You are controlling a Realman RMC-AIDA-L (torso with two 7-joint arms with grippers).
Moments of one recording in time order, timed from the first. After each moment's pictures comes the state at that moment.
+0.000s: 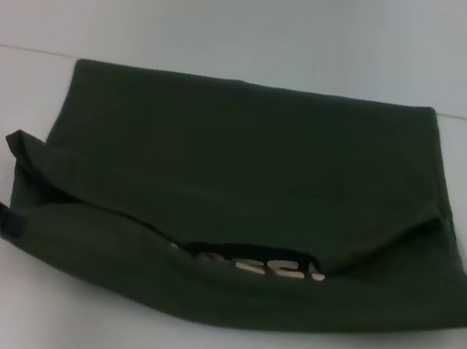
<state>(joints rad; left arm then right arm) -0.56 -1.94 0.57 0.97 2.48 1.82 -2.39 0.59 1.91 -0.56 -0.85 -2.48 -1.79 2.33</state>
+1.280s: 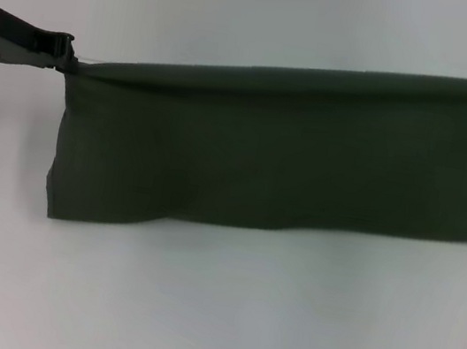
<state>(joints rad) -0.83 -1.95 0.76 0.83 2.62 1.13 -2.70 0.76 1.98 -0.64 -0.69 -2.26 -0.80 2.37</state>
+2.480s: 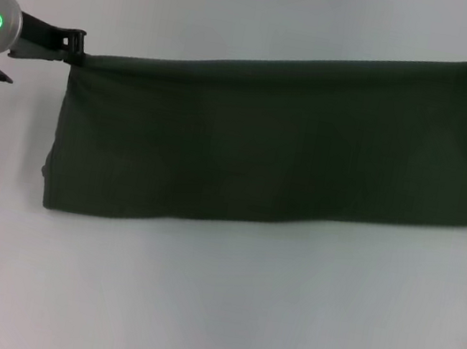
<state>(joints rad) -0.86 -2.00 0.79 0.76 2.70 0.92 -2.77 0.93 1.98 -0.81 -0.47 -2.36 -0.46 2.43</state>
